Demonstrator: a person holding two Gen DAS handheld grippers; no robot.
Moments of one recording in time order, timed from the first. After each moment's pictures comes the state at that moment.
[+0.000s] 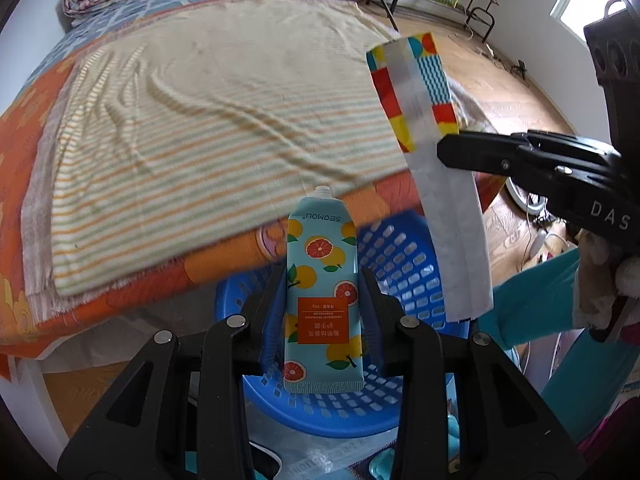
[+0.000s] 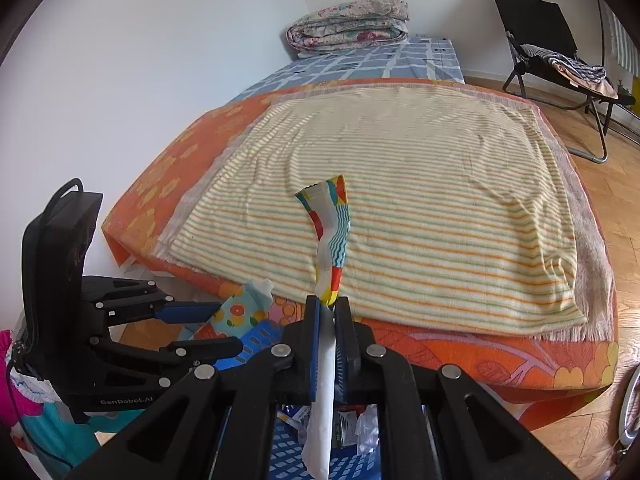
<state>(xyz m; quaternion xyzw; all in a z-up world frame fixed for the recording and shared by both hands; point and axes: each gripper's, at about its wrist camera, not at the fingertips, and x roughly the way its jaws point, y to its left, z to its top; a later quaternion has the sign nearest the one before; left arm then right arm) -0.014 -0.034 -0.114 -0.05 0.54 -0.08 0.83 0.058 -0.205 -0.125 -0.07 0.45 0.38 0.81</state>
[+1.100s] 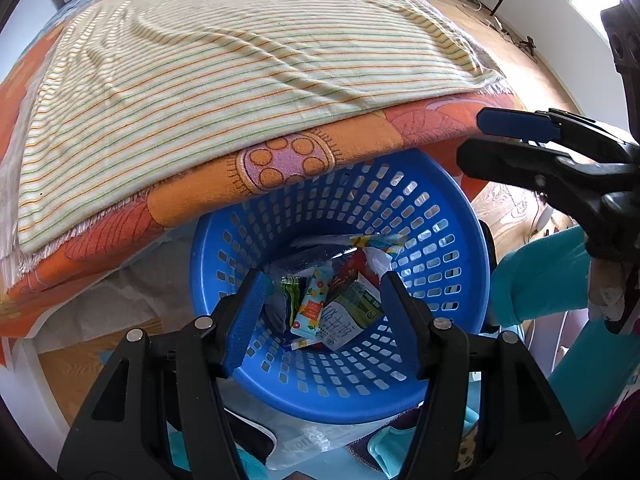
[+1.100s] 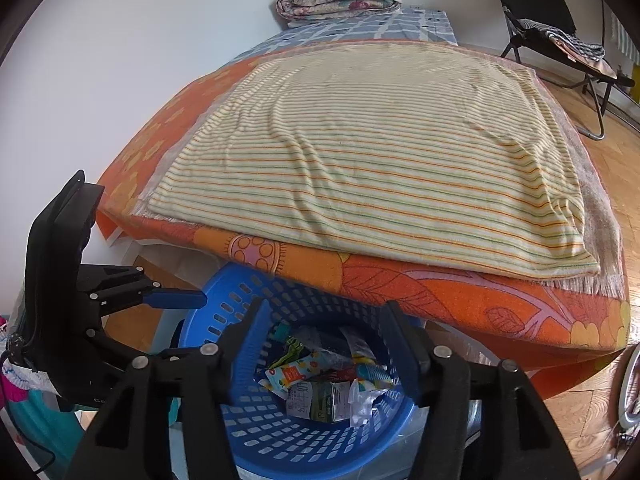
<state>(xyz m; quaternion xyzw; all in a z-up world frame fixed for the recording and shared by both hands) -0.019 -0.033 -0.153 -0.05 0.59 -0.08 0.80 0.046 -0.213 -0.162 -0.10 0.49 0.36 0.79</state>
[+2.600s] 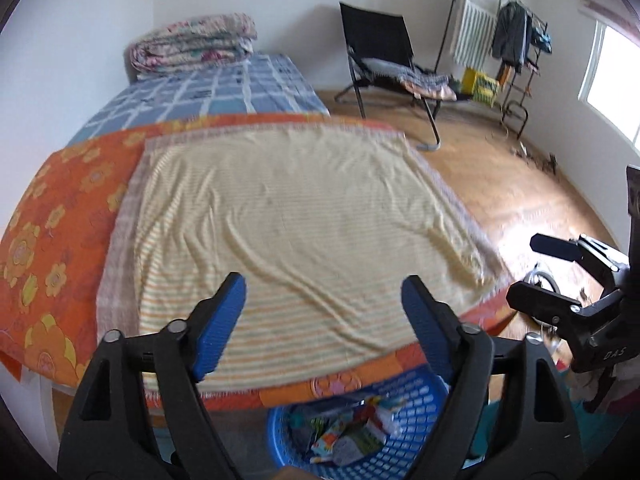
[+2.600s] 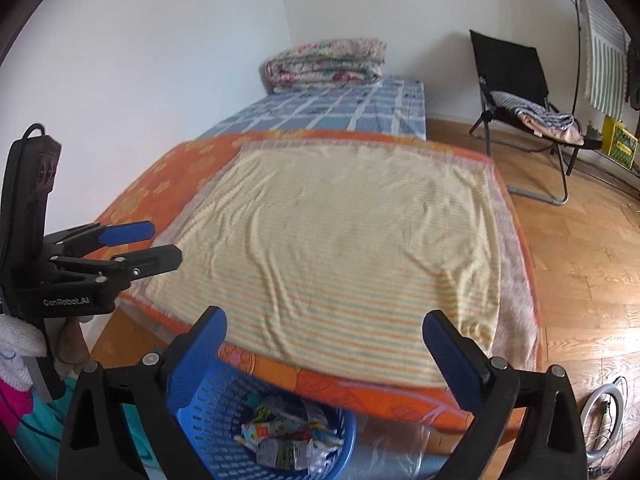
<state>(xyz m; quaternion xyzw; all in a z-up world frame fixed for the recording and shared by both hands) 0.029 0.016 0.011 -0.09 0.39 0.02 0.92 0.084 -0.224 -0.041 -0.10 0.38 0.33 0.86</state>
